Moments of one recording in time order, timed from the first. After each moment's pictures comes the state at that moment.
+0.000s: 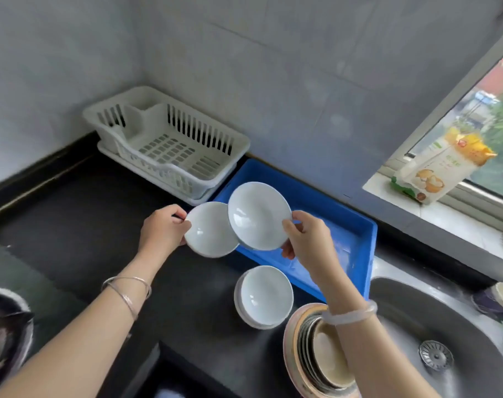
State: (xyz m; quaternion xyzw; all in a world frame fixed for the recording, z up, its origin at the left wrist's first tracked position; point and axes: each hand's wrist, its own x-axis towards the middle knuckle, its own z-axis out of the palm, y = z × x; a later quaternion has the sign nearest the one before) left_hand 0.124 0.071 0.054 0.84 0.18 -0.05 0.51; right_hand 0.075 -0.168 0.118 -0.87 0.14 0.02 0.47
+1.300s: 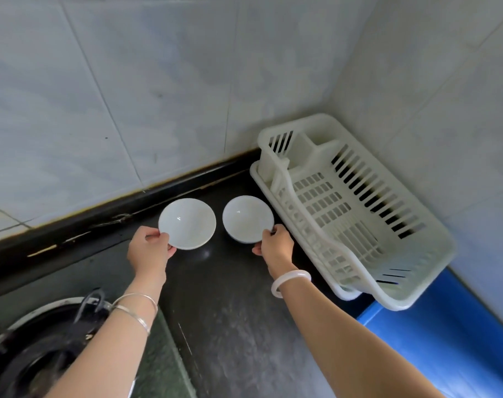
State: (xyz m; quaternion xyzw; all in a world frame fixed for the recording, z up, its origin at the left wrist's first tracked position) left_hand 0.203 0.352 -0.065 0.54 0.56 0.20 0.59; right_hand 0.319 0.175 -0.070 -0.83 0.15 0.23 0.49
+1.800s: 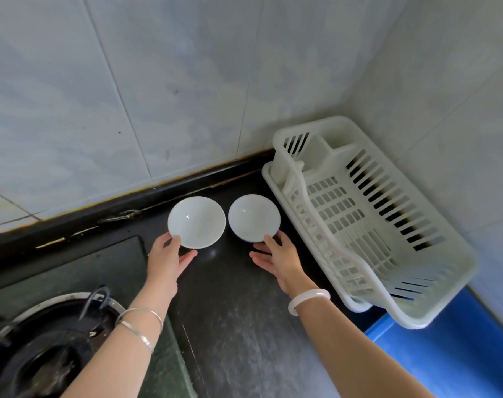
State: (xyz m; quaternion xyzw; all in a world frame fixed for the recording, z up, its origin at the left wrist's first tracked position) left_hand 0.196 0.344 -0.070 0.41 0.53 0.14 0.73; right_hand 0.308 0.171 -0.065 -0.69 0.17 0.35 0.61
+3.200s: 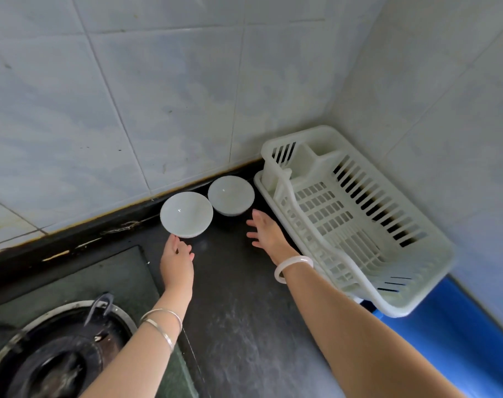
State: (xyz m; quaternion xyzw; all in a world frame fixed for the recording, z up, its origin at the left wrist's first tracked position) left_hand 0.204 0.311 -0.060 0.51 0.50 0.19 0.68; right_hand 0.331 0.189 -0.038 -0.78 -0.01 0.36 0.51
